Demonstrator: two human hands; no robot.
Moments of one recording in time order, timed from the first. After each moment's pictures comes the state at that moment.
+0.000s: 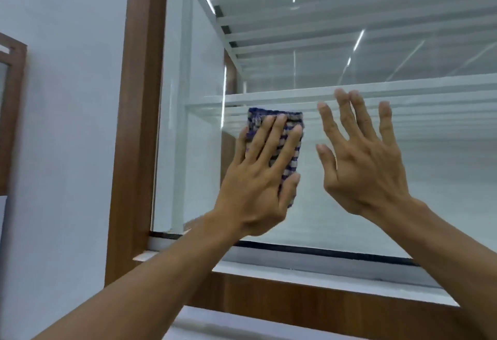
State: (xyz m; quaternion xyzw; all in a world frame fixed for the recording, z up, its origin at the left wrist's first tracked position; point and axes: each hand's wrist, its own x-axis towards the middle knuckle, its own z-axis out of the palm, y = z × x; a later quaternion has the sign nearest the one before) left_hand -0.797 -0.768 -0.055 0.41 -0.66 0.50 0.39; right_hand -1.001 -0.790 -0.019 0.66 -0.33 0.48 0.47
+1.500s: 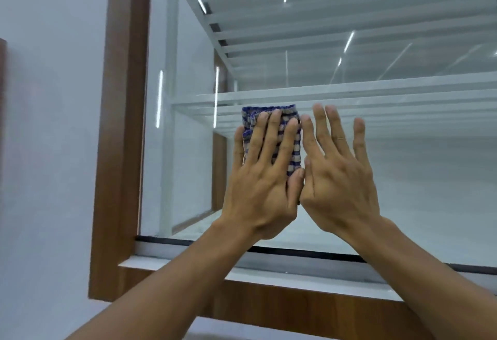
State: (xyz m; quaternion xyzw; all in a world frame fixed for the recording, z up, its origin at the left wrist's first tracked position) left_hand -0.825 -0.770 -0.058 0.40 -0.63 0.49 0.45; right_hand -0.973 -0.781 -0.043 0.69 -0.34 0.49 0.41
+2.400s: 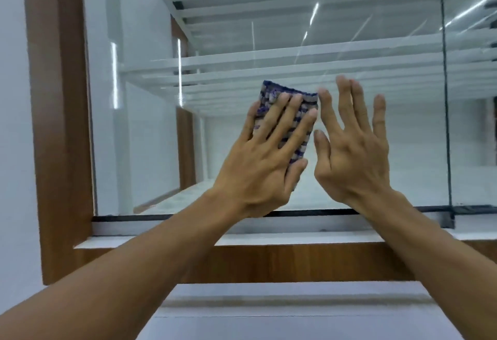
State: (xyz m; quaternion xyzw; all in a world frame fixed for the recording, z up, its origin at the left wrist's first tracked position) left_hand -0.865 -0.772 -0.065 0.34 -0.71 0.54 0.31; right_hand -1.053 -0.791 -0.064 0.63 -0.38 0.52 0.44
